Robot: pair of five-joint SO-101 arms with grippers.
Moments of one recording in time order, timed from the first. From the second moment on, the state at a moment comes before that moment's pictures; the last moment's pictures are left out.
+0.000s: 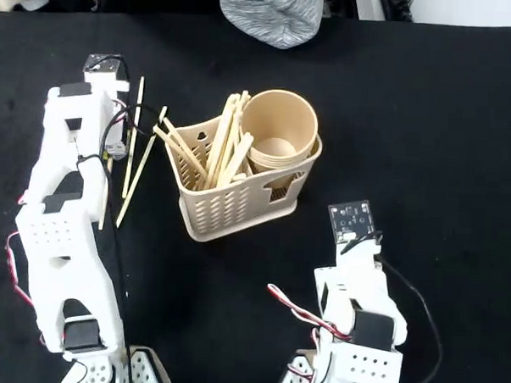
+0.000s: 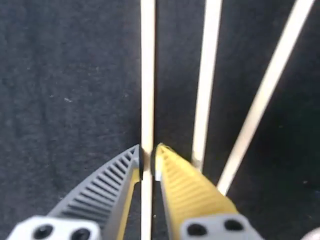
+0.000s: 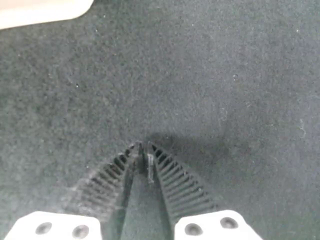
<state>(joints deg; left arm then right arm) -15.3 40.5 -21.4 71.0 -7.7 9.0 -103.3 96.7 74.0 18.9</state>
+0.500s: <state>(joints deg) -13.4 35.1 -28.8 86.9 -6.0 9.0 -103.3 96.7 74.0 18.9</state>
